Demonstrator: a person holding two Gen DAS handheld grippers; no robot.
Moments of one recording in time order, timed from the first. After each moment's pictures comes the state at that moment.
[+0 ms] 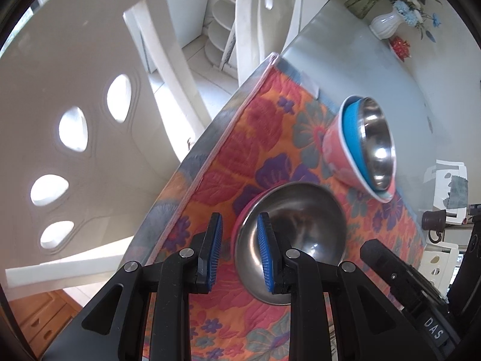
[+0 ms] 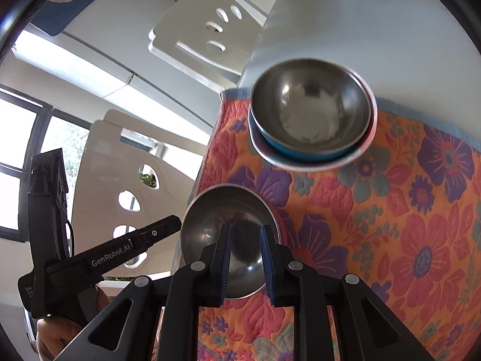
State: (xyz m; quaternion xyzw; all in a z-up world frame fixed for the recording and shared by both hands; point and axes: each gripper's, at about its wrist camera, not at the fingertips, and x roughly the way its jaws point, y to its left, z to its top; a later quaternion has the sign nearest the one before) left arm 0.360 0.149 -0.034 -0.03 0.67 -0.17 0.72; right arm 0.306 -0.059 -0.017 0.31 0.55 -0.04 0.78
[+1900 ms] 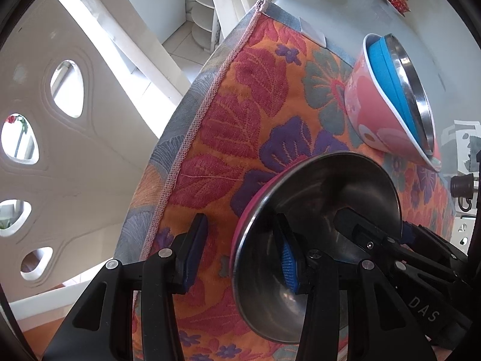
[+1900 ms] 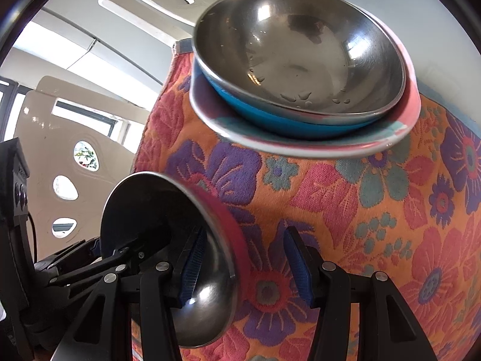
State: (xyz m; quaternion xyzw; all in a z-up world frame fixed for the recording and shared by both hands) left arm 0.370 0.121 -0.099 0.05 0.69 -0.19 0.70; right arm 0.348 -0.058 -0.106 0.26 0.62 -0.07 0.74
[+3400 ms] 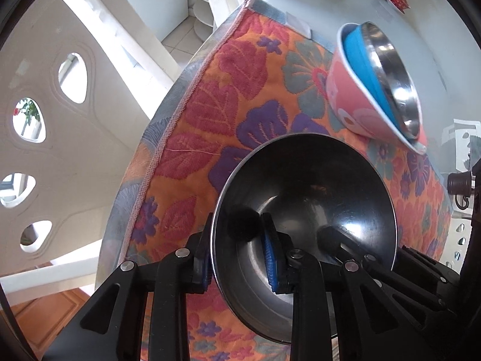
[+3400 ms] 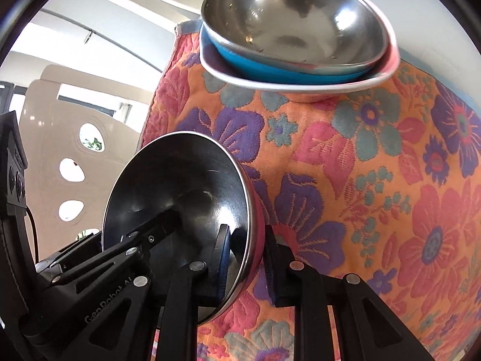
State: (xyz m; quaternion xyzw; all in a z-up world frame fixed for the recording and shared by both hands) left arm 0.340 0.103 -0.076 0.05 0.70 -0.18 0.69; right arm 0.322 -0.046 -0.090 0.28 0.65 -0.07 0.71
